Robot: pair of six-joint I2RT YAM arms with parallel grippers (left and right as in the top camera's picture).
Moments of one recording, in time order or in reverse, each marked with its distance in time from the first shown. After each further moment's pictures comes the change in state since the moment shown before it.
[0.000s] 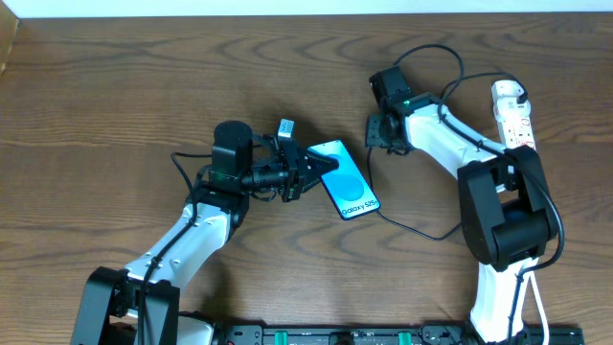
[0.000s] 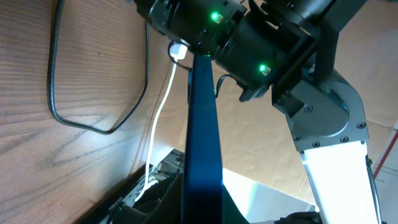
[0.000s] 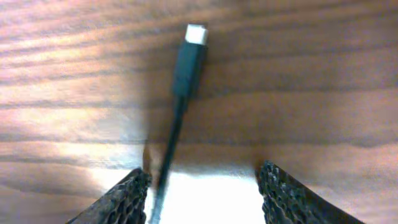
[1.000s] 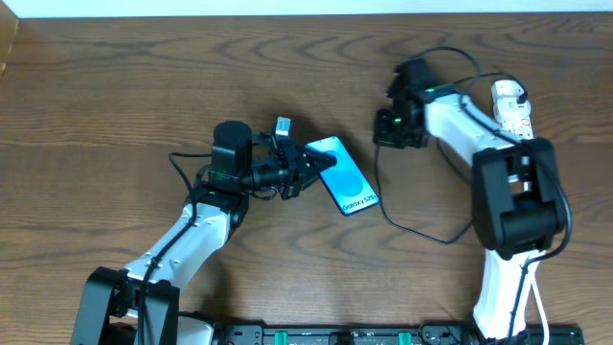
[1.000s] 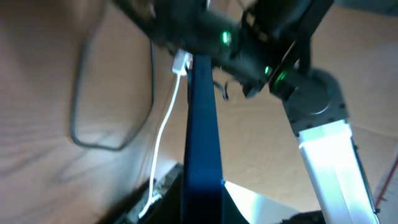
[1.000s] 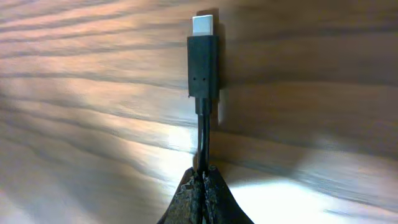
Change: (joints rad) left arm 0.005 0.000 0.000 0.000 -0.059 0.024; right arm -0.125 0.031 0.039 -0.085 -0.359 -0.108
